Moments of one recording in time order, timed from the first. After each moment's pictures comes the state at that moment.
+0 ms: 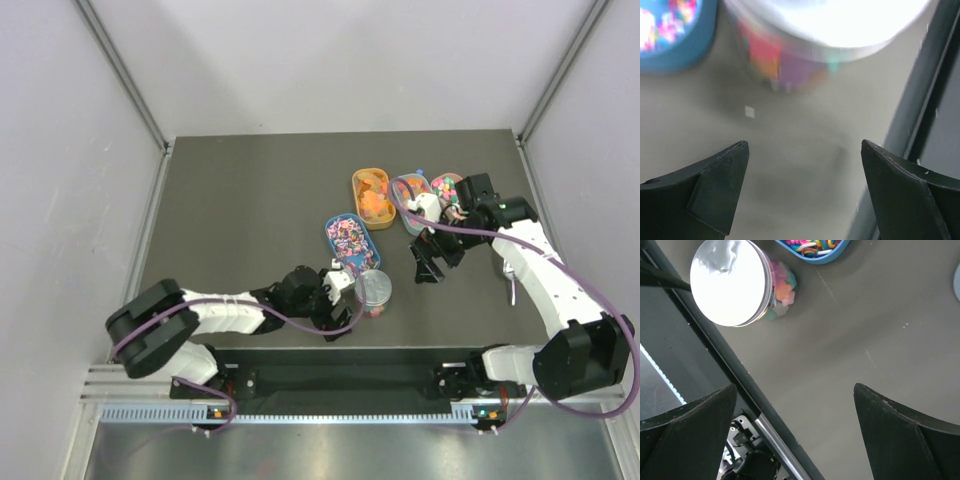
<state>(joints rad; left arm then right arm) -0.93 1.41 0.45 0.31 0.29 -0.05 0.24 1.27 1.16 -1.12 -0.53 -0.56</state>
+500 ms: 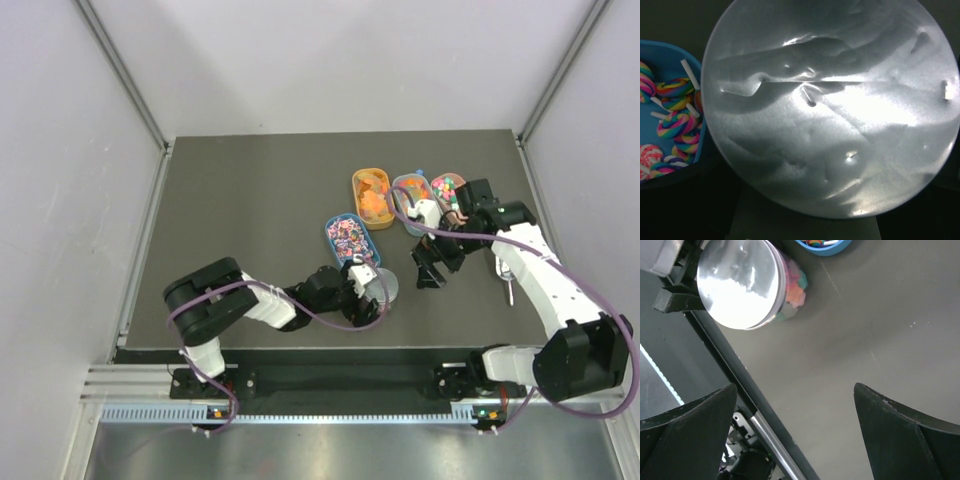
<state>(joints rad) -1.00 1.77 0.57 0.75 0.20 -0.08 0.22 1.26 1.11 -1.10 -0.54 -0.61</state>
